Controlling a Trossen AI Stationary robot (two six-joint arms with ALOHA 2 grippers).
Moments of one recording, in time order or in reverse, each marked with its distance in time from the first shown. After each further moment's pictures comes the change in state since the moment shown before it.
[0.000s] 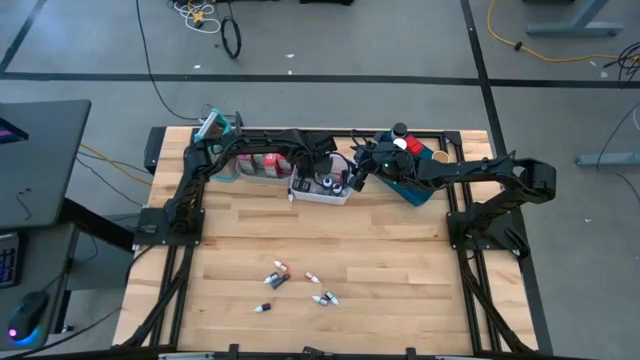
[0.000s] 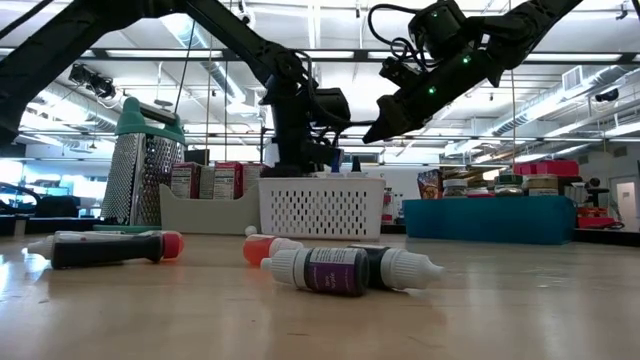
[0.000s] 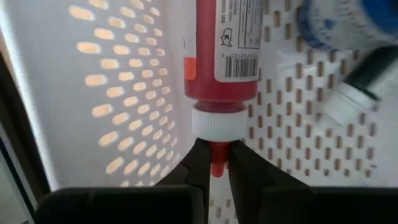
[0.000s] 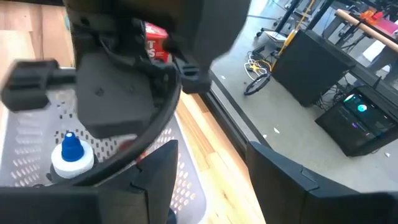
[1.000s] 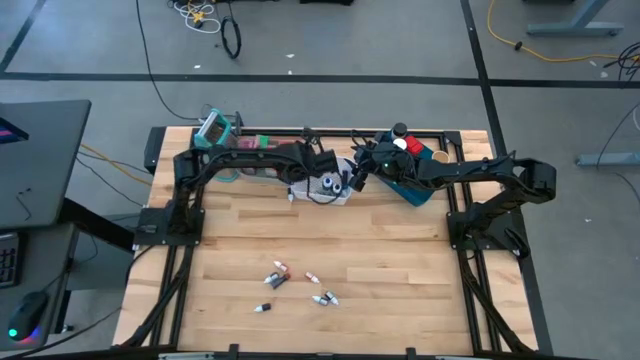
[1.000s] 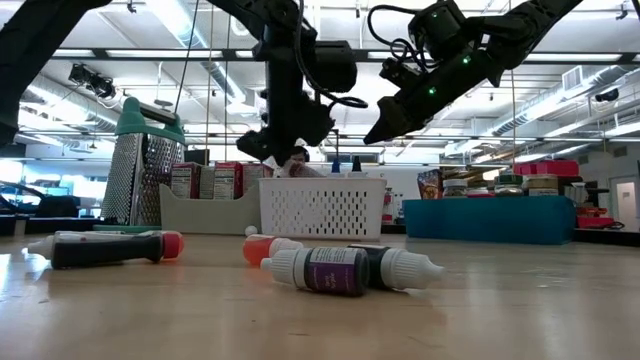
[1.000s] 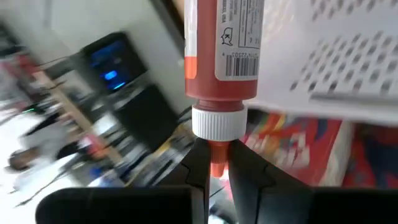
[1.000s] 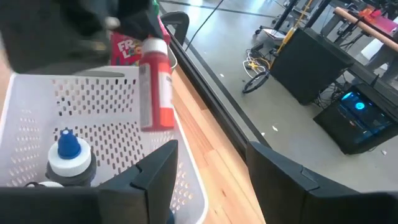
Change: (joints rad) left arm -0.168 -0.121 0.001 -0.171 -0.742 0.107; right arm 0.000 0.000 0.000 -0.009 0.009 0.000
